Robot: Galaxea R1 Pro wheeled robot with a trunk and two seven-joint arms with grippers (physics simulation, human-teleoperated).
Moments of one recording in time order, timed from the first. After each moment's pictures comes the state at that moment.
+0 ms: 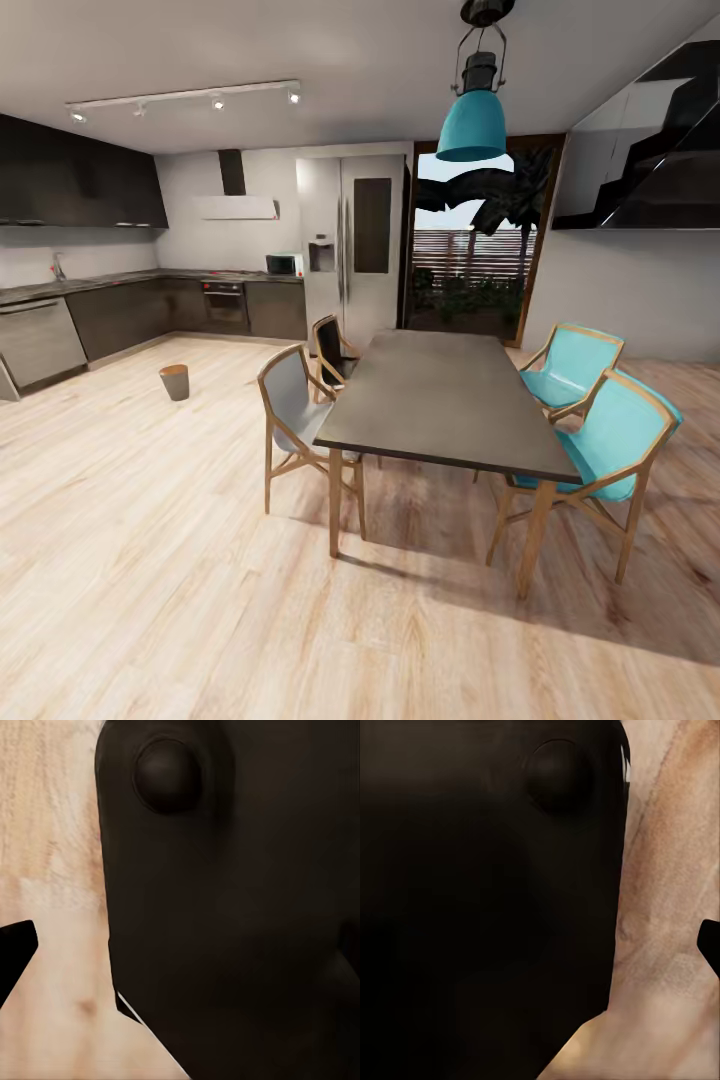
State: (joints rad) left arm 0.00 0.00 0.00 0.00 0.00 0.00 0.00; right arm 0.00 0.00 0.00 0.00 0.00 0.00 0.00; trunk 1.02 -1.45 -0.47
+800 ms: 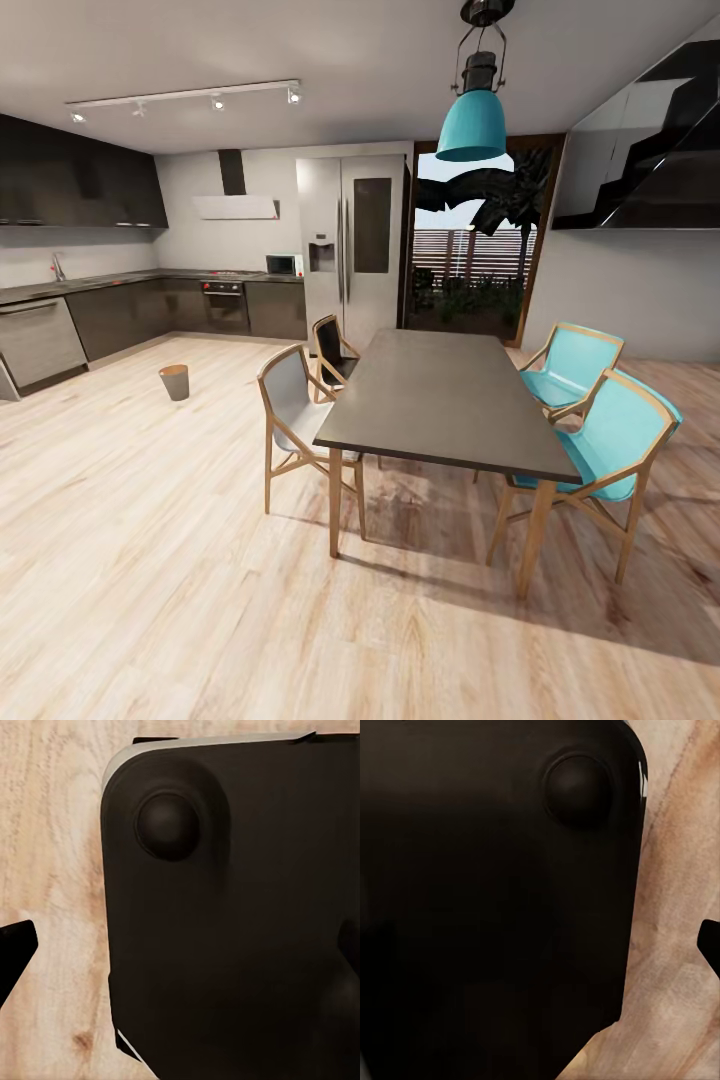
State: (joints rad) left arm 0.00 0.01 0.01 0.00 0.00 -0.09 -0.02; right arm 0.00 0.01 0.00 0.00 0.00 -0.02 0.00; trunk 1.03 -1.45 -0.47
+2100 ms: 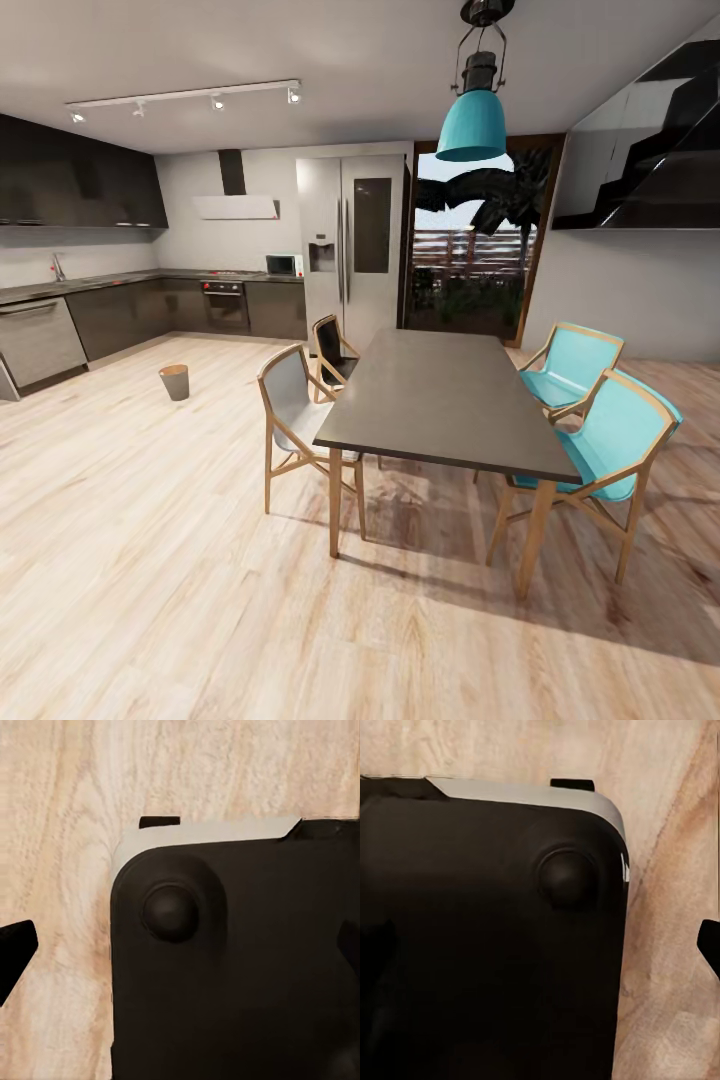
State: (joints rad) left arm -0.01 0.01 0.00 -0.04 0.00 -0.18 -0.02; right arm 0.00 0.01 0.01 -0.10 0.01 -0.02 0.00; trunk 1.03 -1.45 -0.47
